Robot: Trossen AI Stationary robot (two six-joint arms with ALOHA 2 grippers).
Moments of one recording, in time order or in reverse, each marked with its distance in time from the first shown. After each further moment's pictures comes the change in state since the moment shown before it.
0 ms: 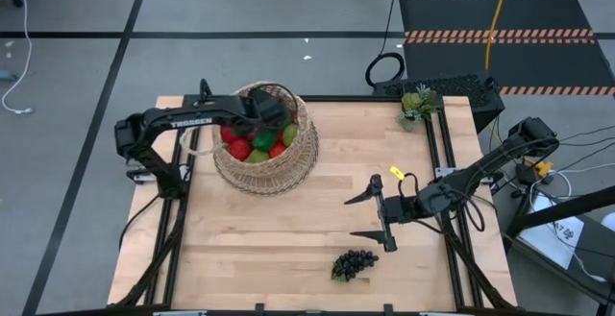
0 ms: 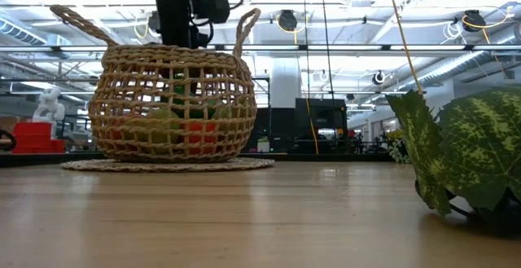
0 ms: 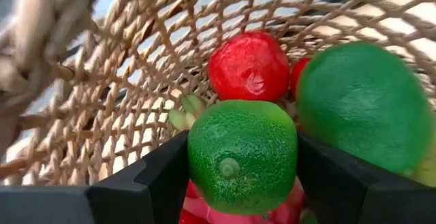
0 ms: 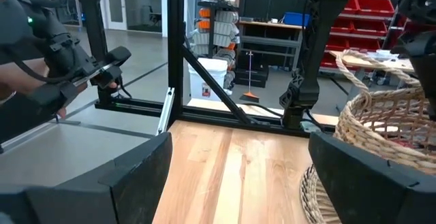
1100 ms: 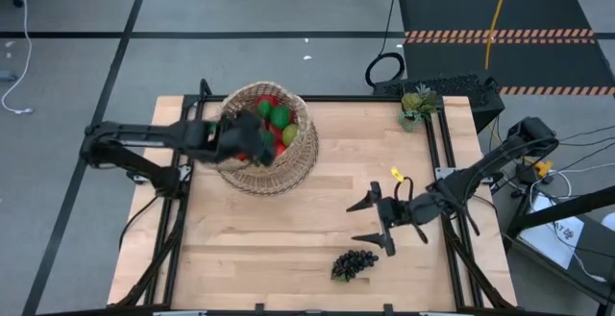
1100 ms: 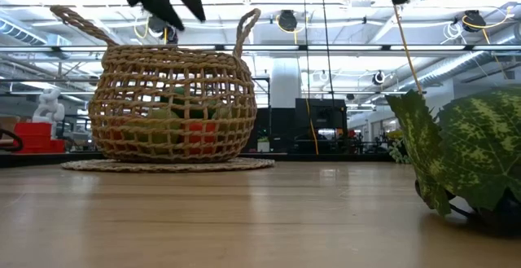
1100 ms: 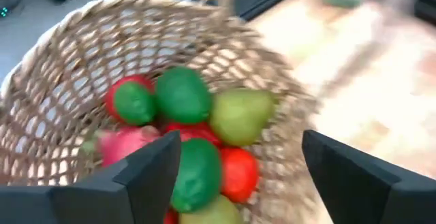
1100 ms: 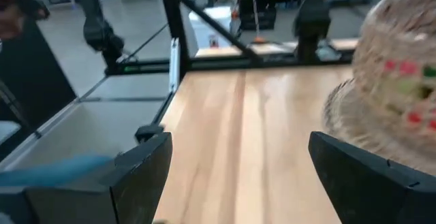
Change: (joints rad) left arm -0.365 -0.290 0.000 0.050 0.028 0.040; right arm 0.022 0.006 0.000 -0.217 -0.001 0.275
